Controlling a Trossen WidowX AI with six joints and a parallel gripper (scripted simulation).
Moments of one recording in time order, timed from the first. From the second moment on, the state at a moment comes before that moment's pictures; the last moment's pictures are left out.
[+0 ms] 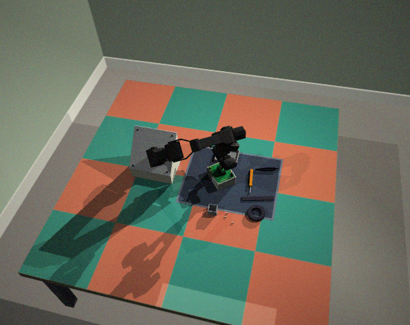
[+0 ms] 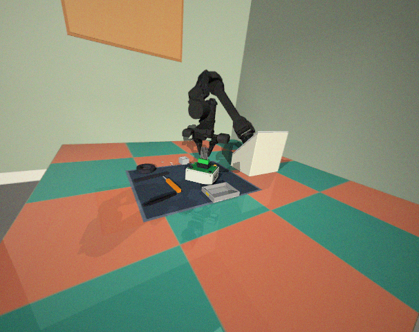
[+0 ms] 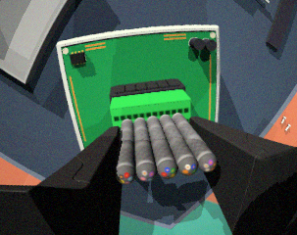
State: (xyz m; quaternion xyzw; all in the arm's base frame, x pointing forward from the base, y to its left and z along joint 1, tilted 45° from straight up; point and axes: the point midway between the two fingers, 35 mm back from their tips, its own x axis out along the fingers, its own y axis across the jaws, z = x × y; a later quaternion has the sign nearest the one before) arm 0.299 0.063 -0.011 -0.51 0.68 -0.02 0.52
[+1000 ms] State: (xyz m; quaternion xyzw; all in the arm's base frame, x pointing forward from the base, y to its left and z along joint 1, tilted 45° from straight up) arm 0.298 0.068 -0.006 -0.51 0.68 -0.01 0.52
